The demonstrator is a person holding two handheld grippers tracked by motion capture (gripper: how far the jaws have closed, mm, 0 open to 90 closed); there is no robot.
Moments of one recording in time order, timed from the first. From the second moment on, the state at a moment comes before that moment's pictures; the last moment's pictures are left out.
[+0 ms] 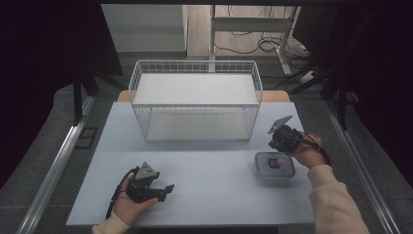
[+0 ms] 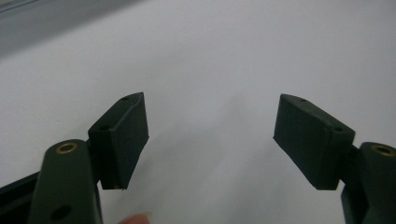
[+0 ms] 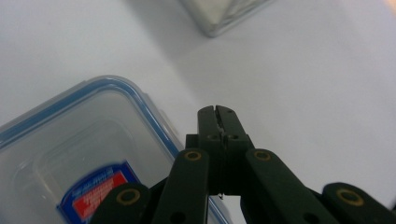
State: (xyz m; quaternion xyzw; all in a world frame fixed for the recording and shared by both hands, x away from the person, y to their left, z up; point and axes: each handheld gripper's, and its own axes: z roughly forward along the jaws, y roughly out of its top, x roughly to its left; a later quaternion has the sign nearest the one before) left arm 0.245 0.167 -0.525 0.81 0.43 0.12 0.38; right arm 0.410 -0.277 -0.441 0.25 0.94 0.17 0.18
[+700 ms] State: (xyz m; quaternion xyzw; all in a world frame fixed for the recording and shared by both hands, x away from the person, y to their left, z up) left arm 0.244 0.165 -0.524 0.81 0.43 0.12 0.38; right arm 0.349 -0.352 -0.460 0.47 0.84 0.19 0.18
